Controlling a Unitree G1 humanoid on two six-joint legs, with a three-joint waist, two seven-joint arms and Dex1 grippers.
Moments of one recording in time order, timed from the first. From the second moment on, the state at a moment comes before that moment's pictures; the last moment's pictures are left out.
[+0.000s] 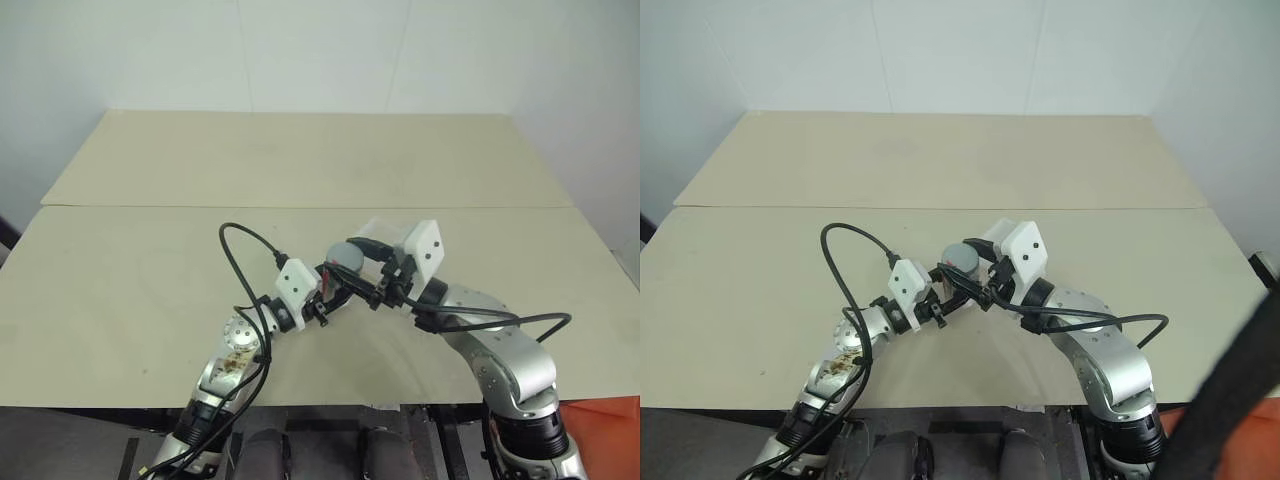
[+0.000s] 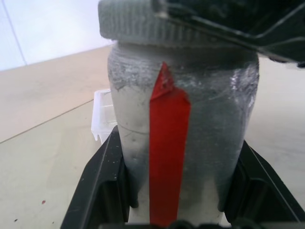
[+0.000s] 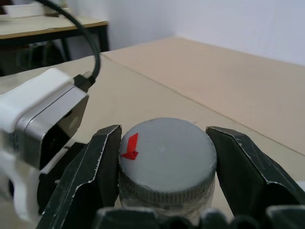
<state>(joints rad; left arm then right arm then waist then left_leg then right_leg) -0.25 0.21 -0.24 -0.08 -0.17 0.04 -0.65 -0.32 -0.39 0.11 -0.51 0.44 0.59 0.59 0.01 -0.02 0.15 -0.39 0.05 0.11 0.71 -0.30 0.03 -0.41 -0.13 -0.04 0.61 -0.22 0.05</state>
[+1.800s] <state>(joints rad) -0.32 0.20 -0.21 -0.03 -0.23 0.02 -0.75 -0.37 -0.48 0.03 -0.38 0.44 0.23 0.95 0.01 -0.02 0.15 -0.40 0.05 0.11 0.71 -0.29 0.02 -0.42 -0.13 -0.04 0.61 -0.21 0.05</state>
